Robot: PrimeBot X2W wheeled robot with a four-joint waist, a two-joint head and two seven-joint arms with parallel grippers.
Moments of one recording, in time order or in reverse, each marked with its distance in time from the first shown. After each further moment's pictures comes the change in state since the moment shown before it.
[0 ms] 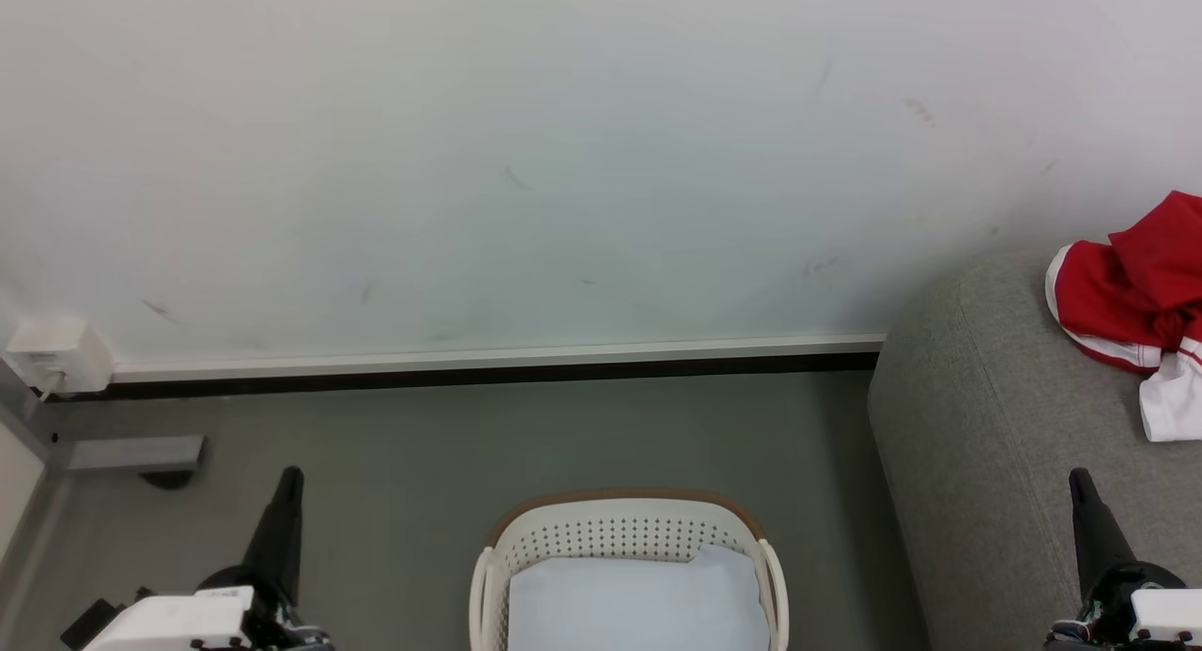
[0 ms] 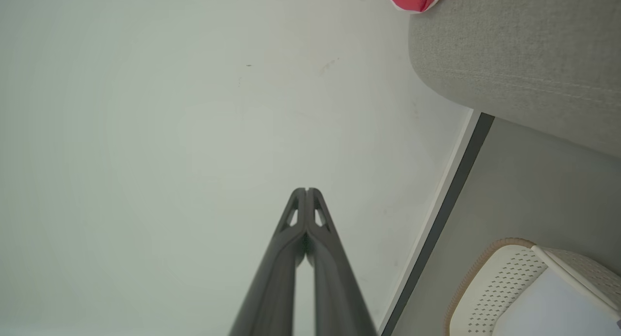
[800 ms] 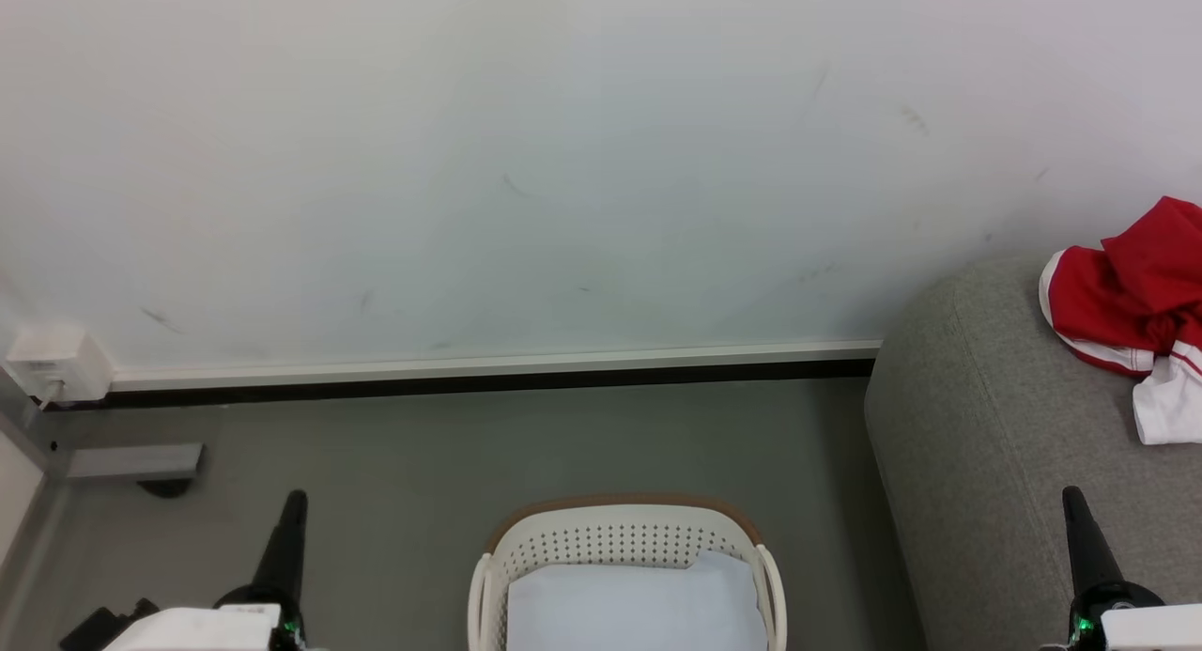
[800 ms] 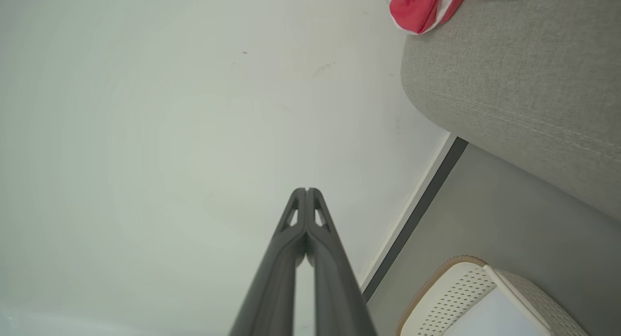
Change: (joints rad) left arm 0.025 0.006 -0.021 0.013 0.173 0.009 -0.045; right arm 0.026 0.026 -0.013 0.006 -0.204 0.000 -0.018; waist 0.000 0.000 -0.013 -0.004
